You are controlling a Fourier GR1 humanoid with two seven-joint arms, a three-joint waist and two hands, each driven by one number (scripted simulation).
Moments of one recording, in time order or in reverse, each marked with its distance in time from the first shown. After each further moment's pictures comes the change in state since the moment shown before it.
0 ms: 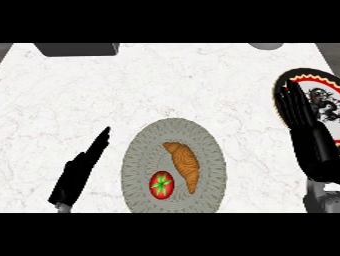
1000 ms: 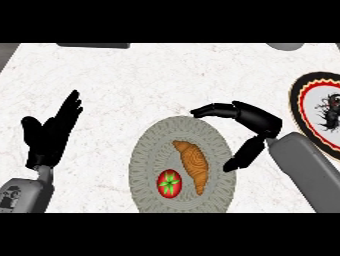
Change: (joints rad) left arm -0.190 0.000 0.236 0.097 0.094 0.039 0.011; right arm -0.468 -0.106 0.335 0.529 0.330 0.490 -0.446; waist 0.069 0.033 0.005
